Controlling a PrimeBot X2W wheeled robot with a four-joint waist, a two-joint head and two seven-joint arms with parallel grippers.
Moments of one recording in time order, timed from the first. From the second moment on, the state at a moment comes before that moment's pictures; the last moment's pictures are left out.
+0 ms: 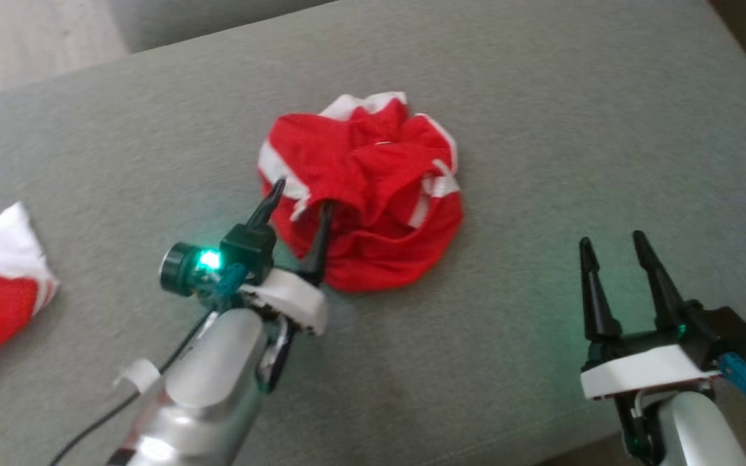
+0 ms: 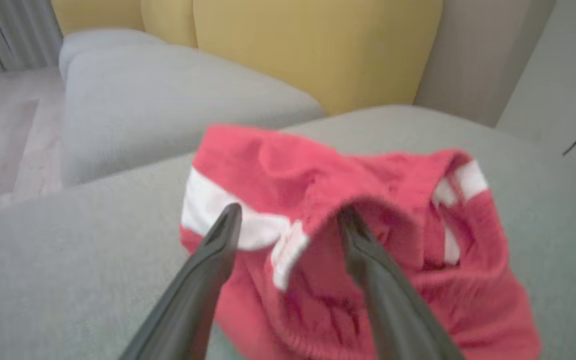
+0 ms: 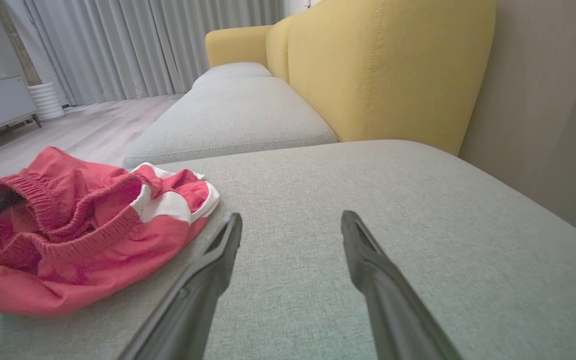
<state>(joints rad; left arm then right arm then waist) -0.59 0.09 -0.67 0.73 -0.43 0.07 -0.25 -0.06 -0.05 0.05 0.20 0.10 0.13 -0.26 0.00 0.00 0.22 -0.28</state>
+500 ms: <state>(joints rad) -0.08 0.06 -0.36 0.20 -0.26 0.16 -0.25 0.06 -0.04 -0.04 0.22 0.13 0.13 -0.26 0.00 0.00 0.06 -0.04</state>
